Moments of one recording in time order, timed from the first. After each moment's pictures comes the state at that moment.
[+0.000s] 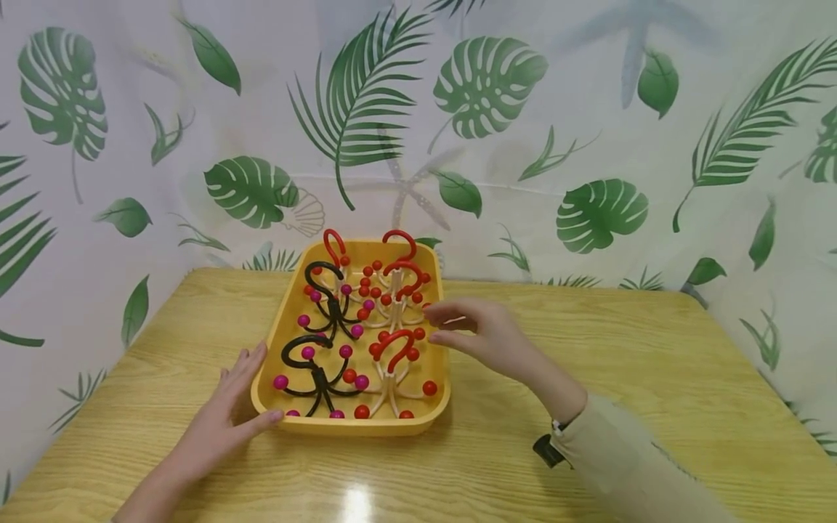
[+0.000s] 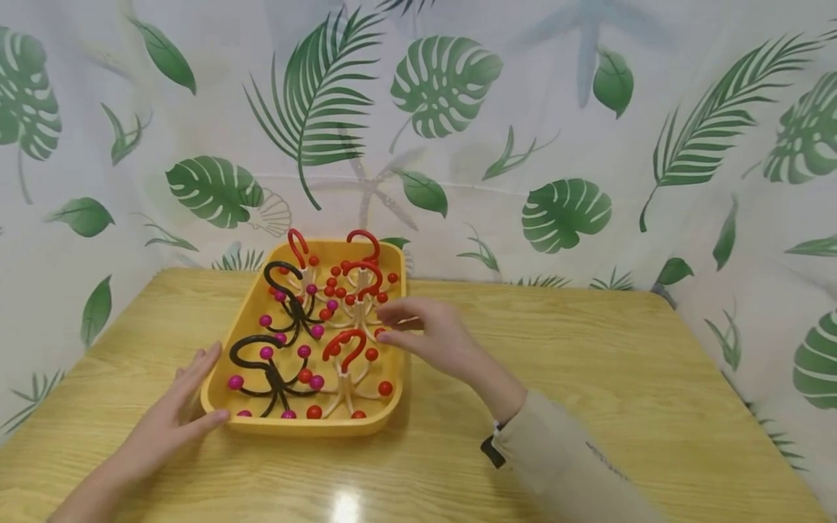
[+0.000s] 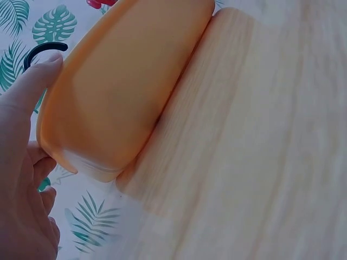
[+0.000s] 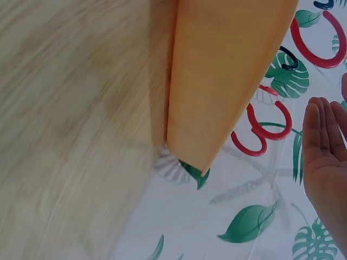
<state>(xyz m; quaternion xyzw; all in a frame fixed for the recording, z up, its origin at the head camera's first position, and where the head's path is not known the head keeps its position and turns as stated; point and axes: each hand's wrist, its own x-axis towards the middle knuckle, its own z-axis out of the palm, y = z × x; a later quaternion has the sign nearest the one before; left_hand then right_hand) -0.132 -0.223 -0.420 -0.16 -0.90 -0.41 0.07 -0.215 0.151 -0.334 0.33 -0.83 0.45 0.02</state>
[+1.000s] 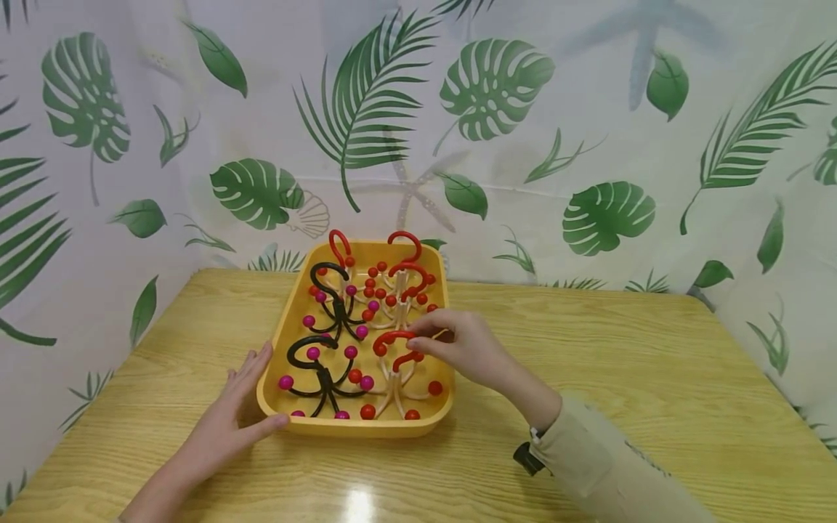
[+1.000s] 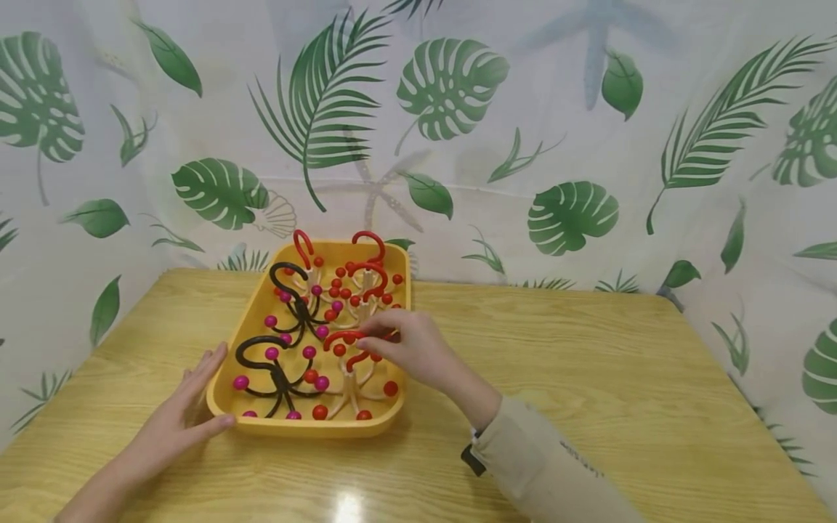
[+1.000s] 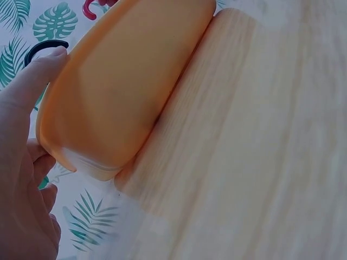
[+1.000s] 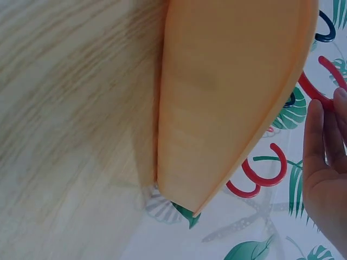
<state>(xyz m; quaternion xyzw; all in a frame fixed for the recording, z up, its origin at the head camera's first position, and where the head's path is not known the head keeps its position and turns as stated) -0.133 -0.226 -0.419 -0.16 -0.90 -0.41 0.06 -0.210 0.118 -0.337 0.33 -0.84 0.43 0.01</state>
